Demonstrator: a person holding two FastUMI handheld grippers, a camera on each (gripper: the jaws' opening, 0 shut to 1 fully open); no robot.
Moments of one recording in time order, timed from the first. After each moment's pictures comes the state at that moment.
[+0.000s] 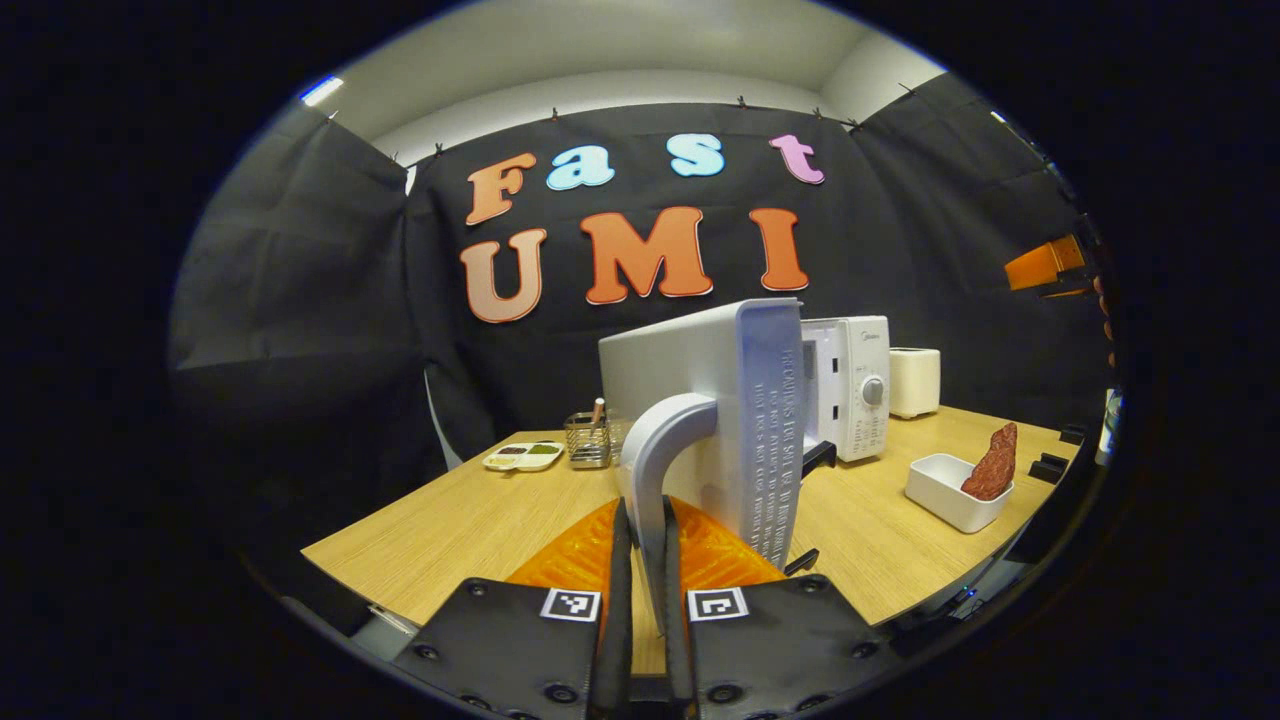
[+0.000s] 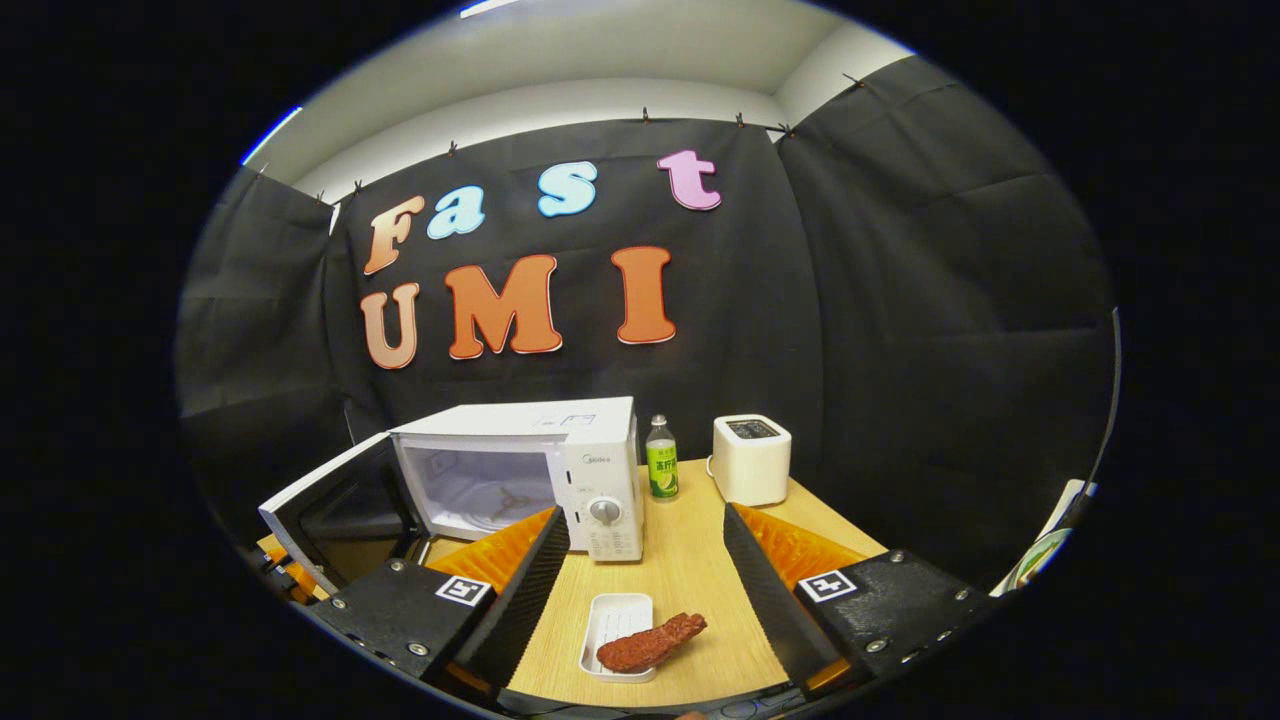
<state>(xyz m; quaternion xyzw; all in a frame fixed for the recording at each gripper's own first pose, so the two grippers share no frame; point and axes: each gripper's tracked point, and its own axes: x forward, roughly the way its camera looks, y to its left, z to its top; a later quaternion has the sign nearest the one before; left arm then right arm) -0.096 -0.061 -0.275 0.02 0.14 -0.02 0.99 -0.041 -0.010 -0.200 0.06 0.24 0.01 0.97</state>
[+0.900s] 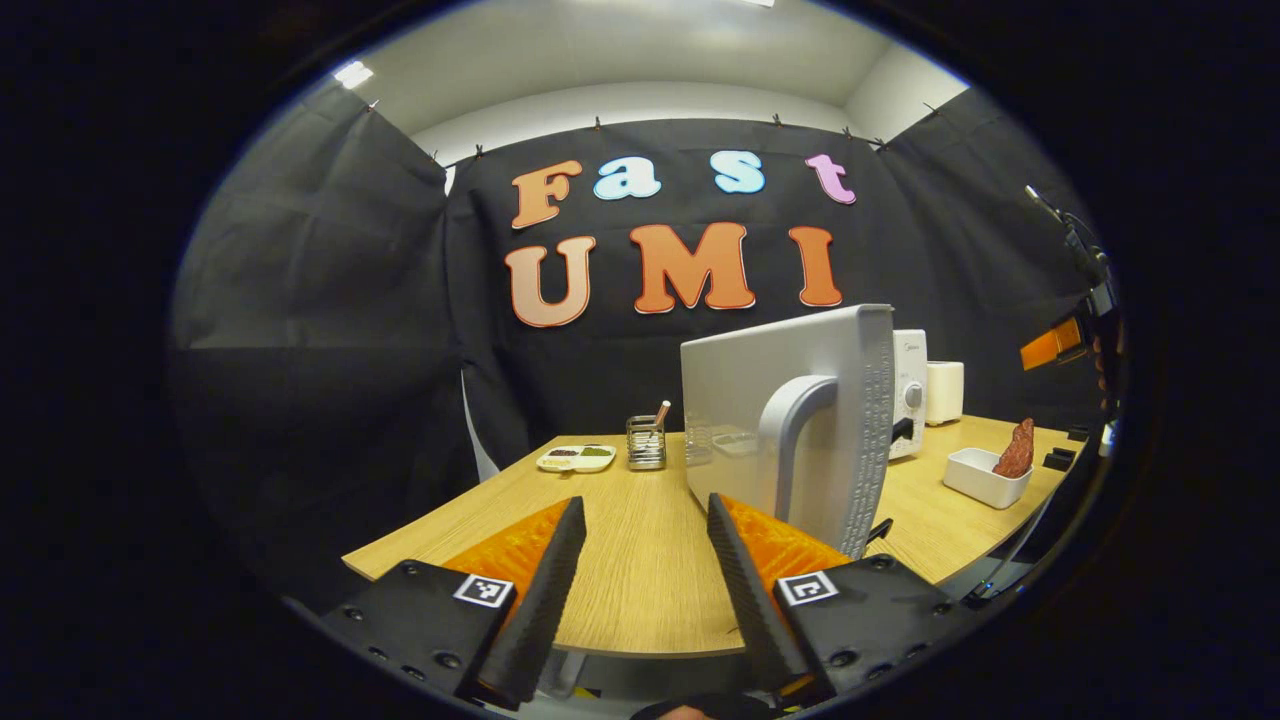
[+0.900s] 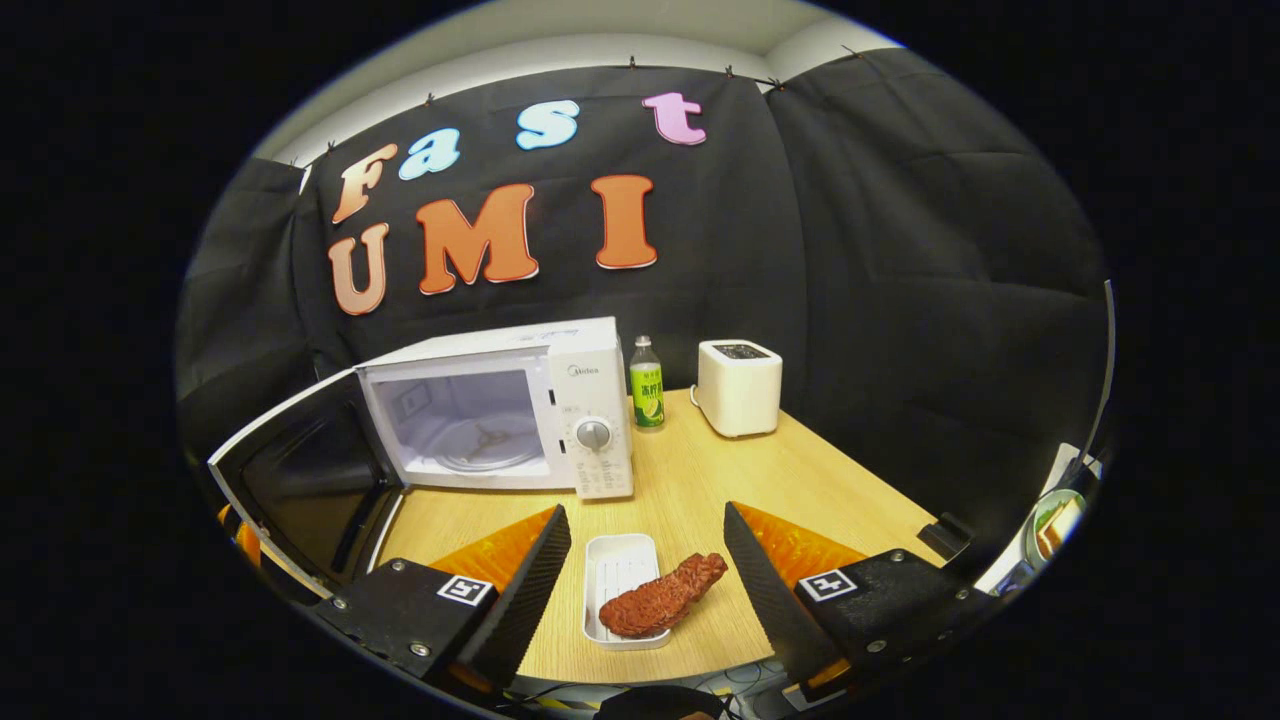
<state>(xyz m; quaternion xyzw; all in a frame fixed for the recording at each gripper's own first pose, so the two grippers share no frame) -0.111 0.030 -0.272 0.01 0.12 0.01 0.99 -0.063 -0.007 -0.280 0.05 0.34 -0.04 0.94</state>
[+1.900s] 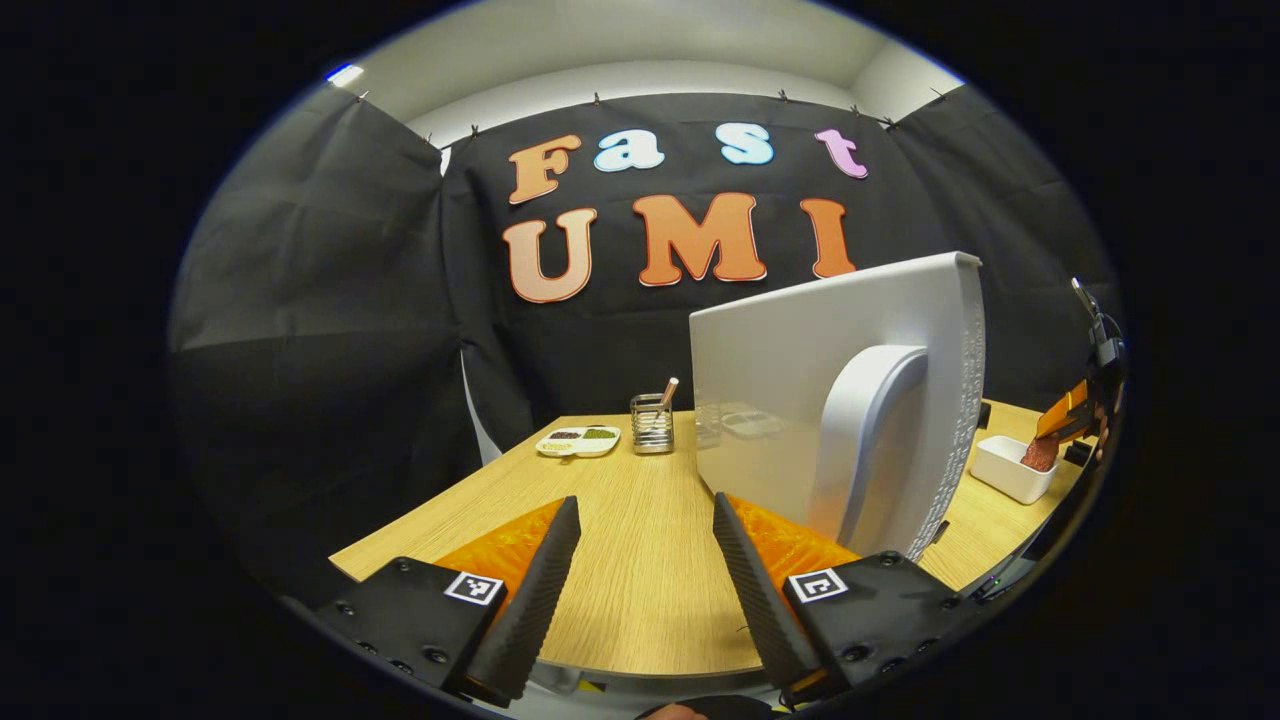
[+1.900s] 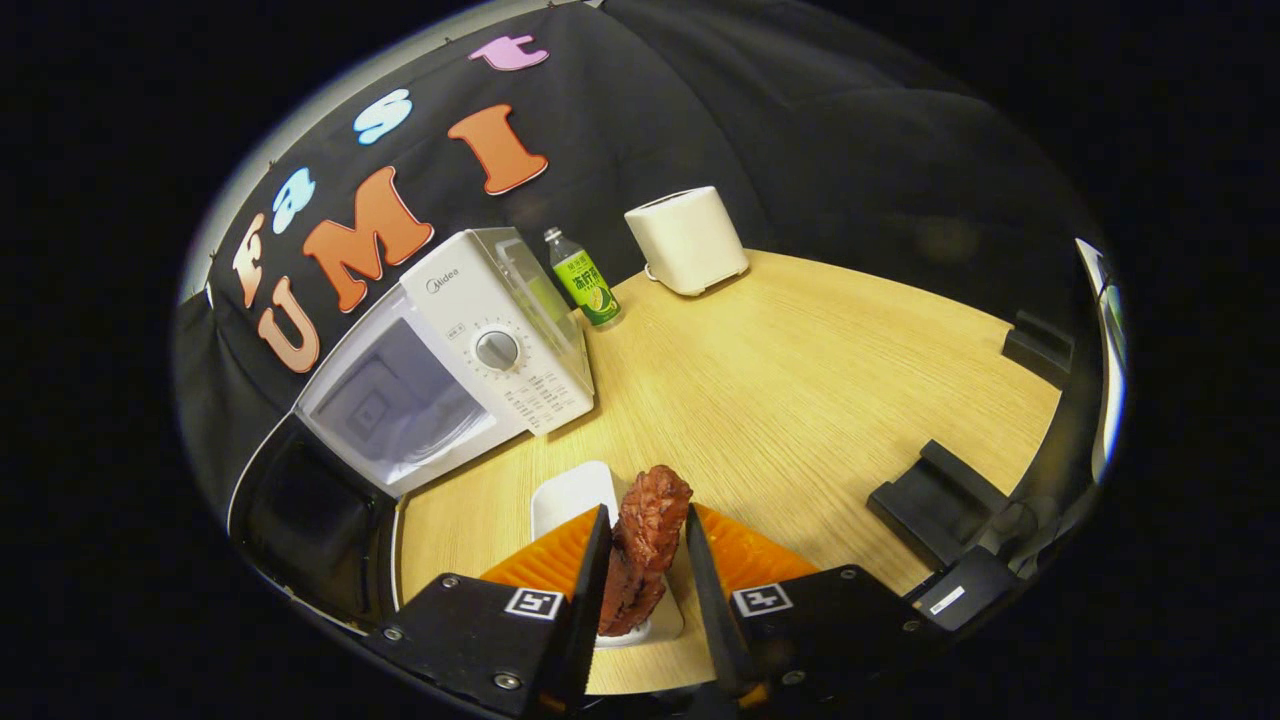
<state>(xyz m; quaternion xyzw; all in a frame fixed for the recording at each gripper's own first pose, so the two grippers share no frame) -0.079 0.035 -0.302 0.03 0.16 0.02 0.99 -0.077 -0.008 -0.395 0.25 0.45 -0.08 0.85</state>
